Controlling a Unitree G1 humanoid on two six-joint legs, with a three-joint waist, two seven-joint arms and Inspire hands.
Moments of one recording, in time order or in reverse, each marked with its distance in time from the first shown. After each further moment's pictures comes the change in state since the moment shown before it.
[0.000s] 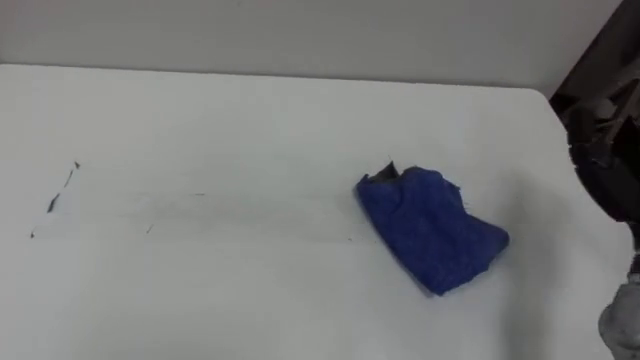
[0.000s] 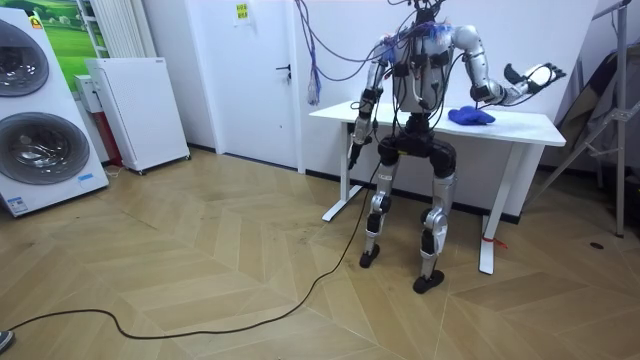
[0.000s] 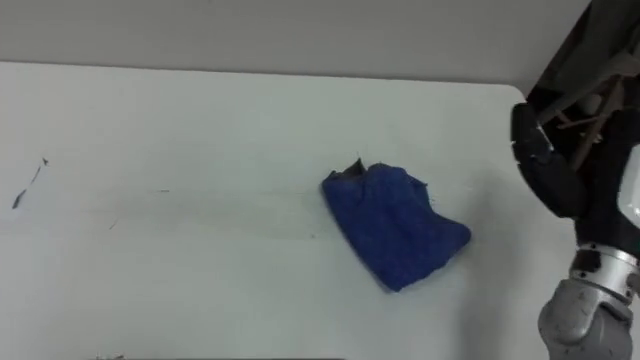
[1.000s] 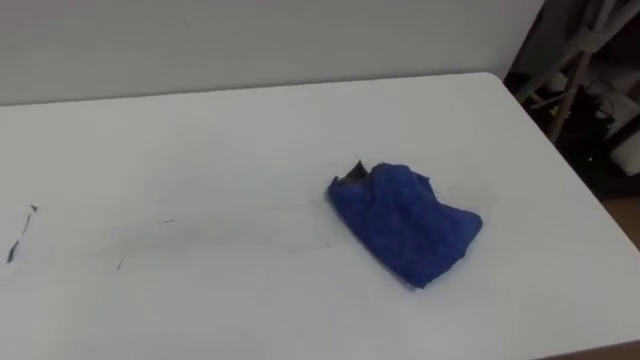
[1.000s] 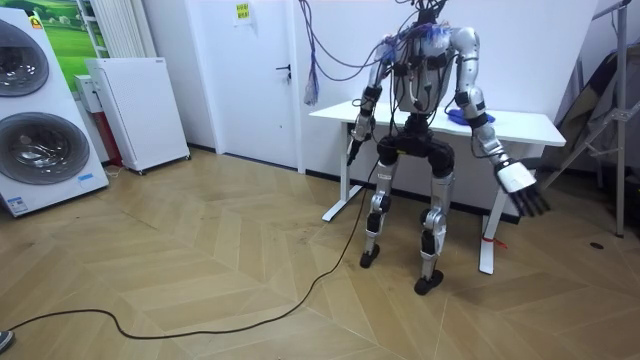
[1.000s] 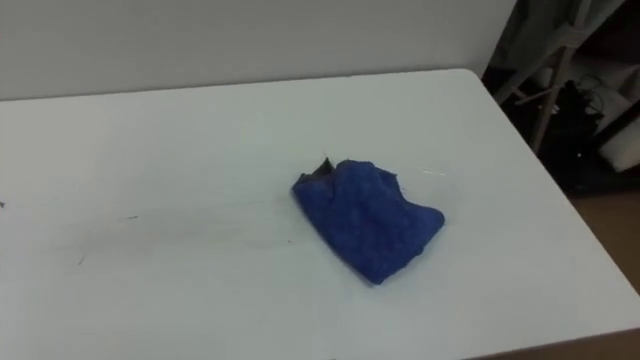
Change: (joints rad) left arm 0.028 -0.049 0.071 0.039 -0.023 0.027 0.039; right arm 0.159 0.176 -0.137 0.853 1.055 0.088 0.022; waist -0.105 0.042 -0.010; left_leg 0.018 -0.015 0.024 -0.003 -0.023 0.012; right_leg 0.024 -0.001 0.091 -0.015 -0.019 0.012
